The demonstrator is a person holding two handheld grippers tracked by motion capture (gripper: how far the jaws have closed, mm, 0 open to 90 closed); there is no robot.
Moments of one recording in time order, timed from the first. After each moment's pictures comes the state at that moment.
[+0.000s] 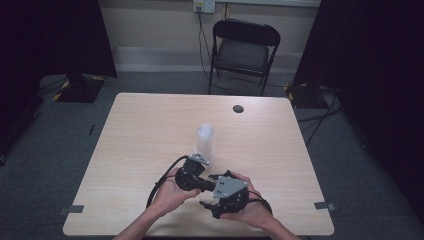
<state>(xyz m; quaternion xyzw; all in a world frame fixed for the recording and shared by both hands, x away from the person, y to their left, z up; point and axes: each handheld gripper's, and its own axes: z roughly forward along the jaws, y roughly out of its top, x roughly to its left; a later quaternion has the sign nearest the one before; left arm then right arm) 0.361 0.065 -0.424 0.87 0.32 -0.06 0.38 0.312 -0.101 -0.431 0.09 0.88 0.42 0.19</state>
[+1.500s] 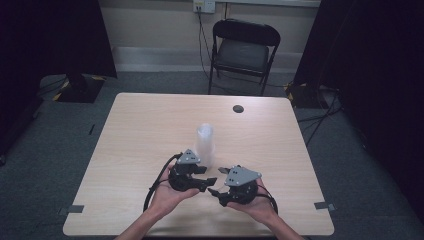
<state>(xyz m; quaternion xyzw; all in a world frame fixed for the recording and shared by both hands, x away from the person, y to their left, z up) 0.352 0.083 -0.415 0.82 0.33 0.05 0.46 0.331 -0.126 -0.432 0.17 0.86 0.44 0.19</state>
